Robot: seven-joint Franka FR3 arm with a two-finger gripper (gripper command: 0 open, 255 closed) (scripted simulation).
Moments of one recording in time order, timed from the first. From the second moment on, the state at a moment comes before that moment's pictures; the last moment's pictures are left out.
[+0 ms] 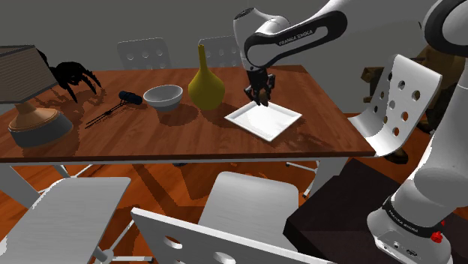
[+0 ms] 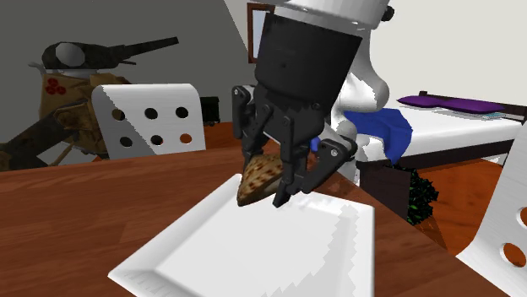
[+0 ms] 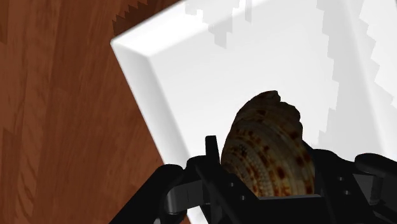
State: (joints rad) arm -0.06 0.20 0.32 -1.75 -0.35 1.81 0.54
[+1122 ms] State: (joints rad) arm -0.06 0.24 0.31 -1.84 -0.37 1.93 0.58
